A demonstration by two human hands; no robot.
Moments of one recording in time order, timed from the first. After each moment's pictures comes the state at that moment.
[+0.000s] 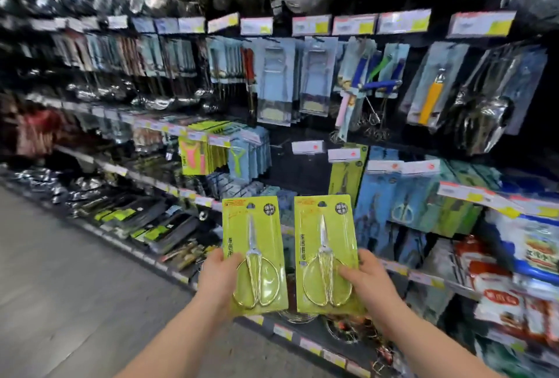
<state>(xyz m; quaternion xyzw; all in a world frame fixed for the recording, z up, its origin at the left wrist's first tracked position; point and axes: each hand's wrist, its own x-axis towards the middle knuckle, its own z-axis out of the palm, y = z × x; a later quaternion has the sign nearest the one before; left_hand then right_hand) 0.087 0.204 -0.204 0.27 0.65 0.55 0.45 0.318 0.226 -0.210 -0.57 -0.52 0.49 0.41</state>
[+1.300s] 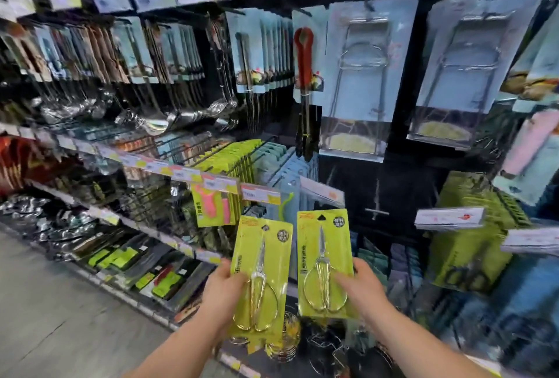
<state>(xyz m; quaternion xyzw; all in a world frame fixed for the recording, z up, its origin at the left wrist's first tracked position) -0.147 0.559 -0.233 0.32 0.72 0.43 0.44 0.069 0.595 -0.260 -0.64 -0.49 0.47 0.34</state>
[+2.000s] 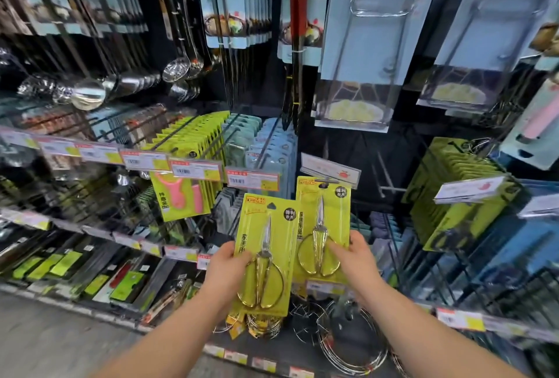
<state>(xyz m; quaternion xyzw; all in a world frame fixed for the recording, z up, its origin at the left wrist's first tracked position) -0.188 0.647 -0.306 0.39 0.65 0.38 0.53 0.029 0.635 -0.286 -0.68 -0.43 0.42 0.42</state>
